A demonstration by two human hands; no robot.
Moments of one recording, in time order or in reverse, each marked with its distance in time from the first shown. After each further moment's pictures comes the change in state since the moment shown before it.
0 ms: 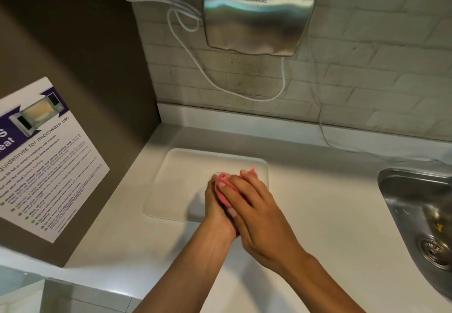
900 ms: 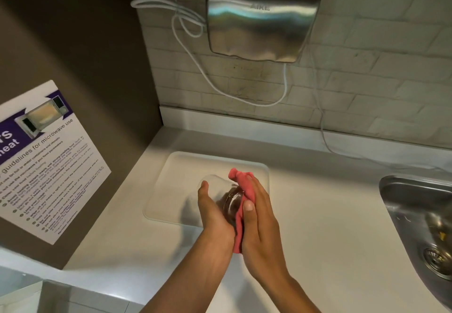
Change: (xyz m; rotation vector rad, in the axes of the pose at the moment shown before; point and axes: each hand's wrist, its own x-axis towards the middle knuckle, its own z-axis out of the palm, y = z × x) left_hand 0.005 0.012 -0.004 0.044 0.308 0.099; right_hand -0.002 -0.026 0.019 0.724 0.333 0.384
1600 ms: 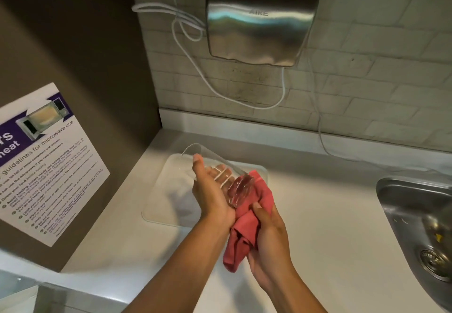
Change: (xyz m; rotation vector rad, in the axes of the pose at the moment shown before) left_hand 0.002 0.019 0.037 0.272 0.119 0.428; right_hand 0.005 0.004 -0.003 0.851 0.181 0.574
